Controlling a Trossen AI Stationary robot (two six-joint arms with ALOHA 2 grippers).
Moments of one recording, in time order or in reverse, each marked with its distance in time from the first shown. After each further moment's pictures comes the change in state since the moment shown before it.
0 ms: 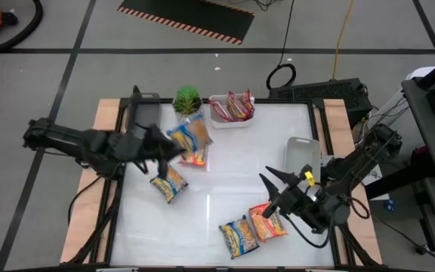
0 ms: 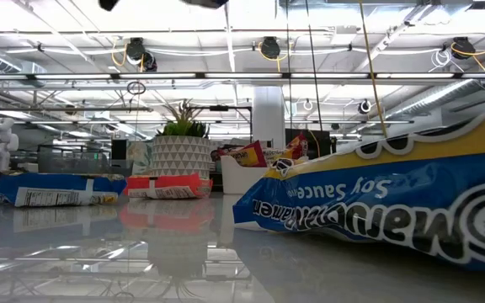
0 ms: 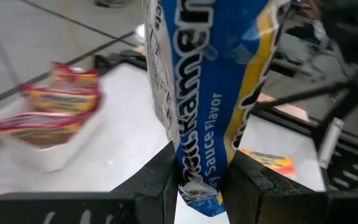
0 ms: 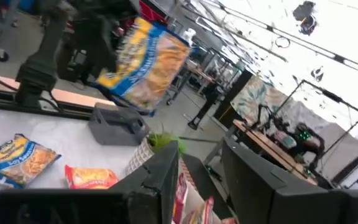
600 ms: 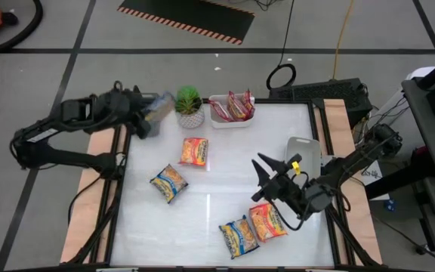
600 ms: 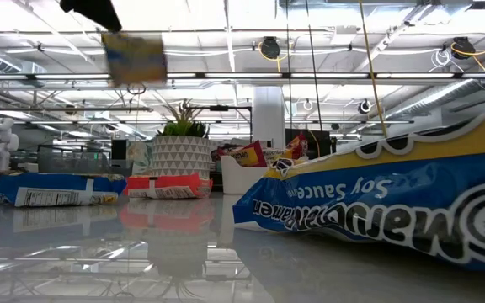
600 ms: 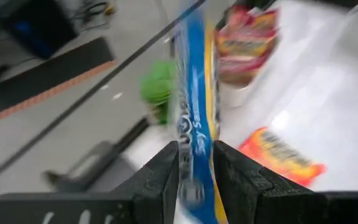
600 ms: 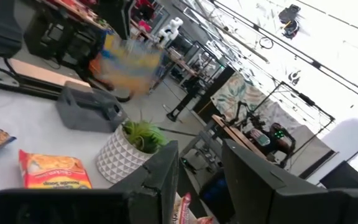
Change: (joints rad) left arm 0.502 -0.032 0.309 -0.728 0.009 0.241; right arm -0.145 -0.006 -0.073 0.004 -0.064 -0.049
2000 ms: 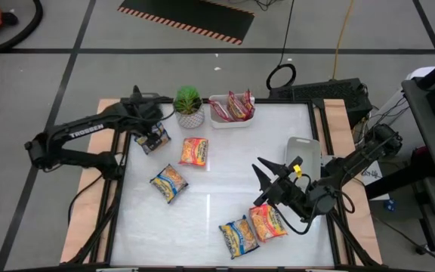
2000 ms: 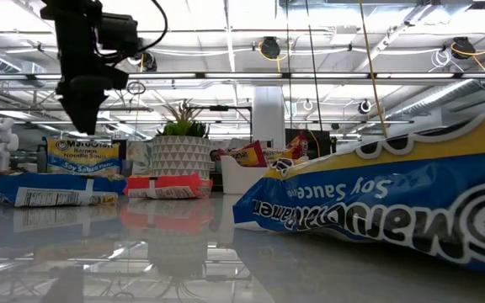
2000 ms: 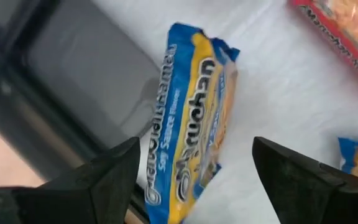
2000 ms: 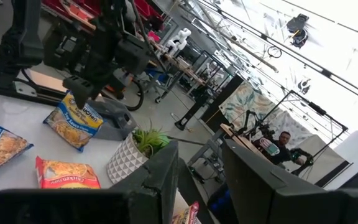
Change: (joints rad) left arm 0.297 0.197 -0.427 0.026 0.261 0.061; right arm 0.031 -0.001 -0.001 0.035 -0.023 -0.023
